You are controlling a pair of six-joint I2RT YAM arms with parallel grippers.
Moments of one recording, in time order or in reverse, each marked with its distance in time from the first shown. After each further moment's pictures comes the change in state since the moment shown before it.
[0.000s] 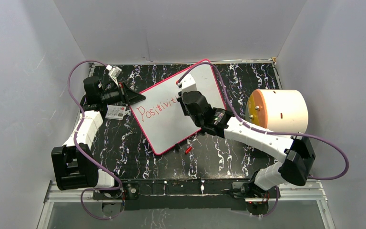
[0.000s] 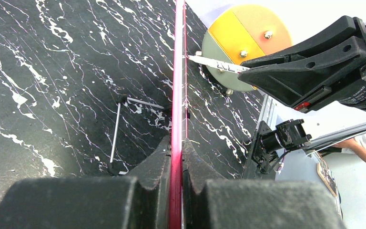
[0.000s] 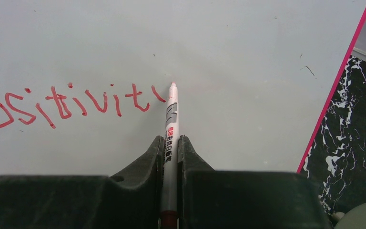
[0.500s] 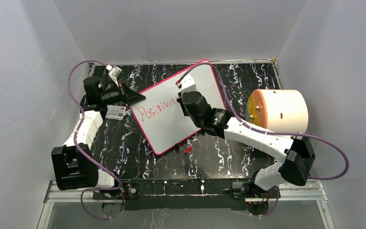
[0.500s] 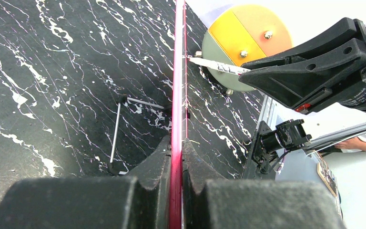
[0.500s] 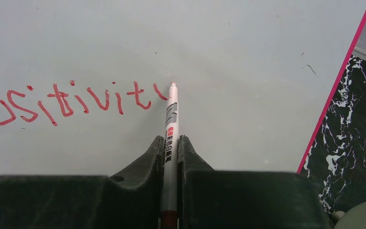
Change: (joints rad) left arm 0.000 0.000 0.000 0.000 0.000 0.000; right arm 0.005 -0.001 0.000 -0.008 0.003 0.003
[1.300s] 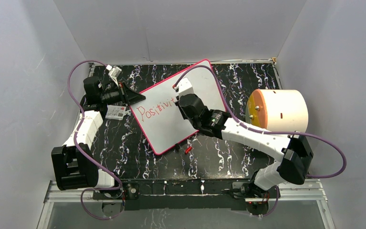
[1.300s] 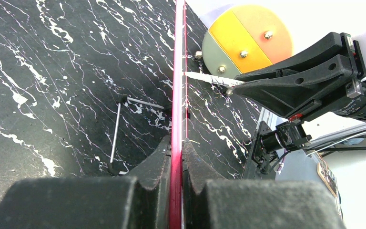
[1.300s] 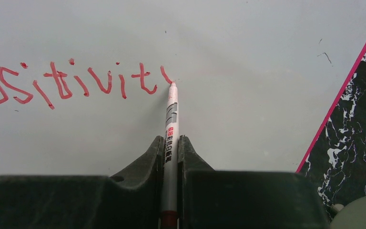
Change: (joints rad) left arm 0.000 0.000 0.000 0.000 -0.001 0.000; right arm 0.018 0.022 0.000 -0.041 0.003 0.005
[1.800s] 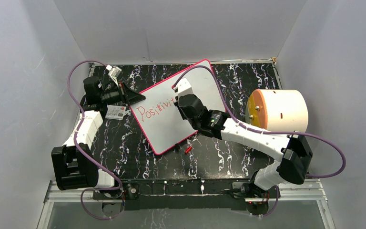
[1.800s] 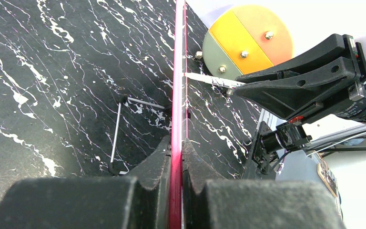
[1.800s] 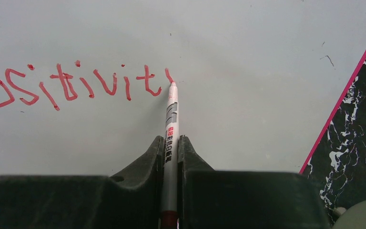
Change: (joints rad) left arm 0.000 0.000 0.000 0.000 -0.001 0.000; right arm 0.007 0.005 0.000 0.014 0.001 -0.005
